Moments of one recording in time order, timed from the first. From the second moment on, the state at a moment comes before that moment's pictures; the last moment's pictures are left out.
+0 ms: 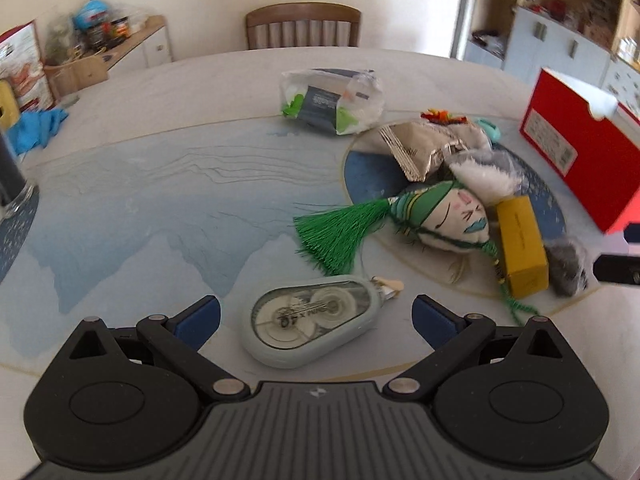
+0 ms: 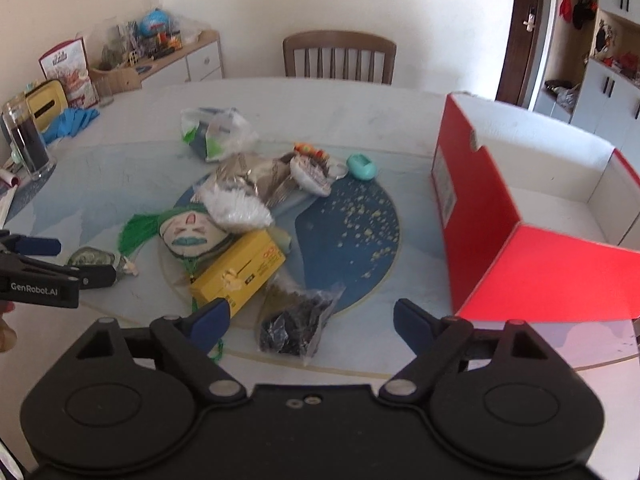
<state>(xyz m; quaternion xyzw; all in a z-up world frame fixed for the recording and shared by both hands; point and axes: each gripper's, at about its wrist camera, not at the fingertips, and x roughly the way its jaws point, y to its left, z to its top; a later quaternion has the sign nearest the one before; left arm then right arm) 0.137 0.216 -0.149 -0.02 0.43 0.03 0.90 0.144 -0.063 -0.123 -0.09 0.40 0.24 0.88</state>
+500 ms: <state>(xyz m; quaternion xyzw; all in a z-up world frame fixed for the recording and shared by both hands) 0.148 0.231 -0.165 0.02 0.43 -0.04 0.90 0.165 -0.043 -0.149 -0.10 0.44 0.24 0.86</state>
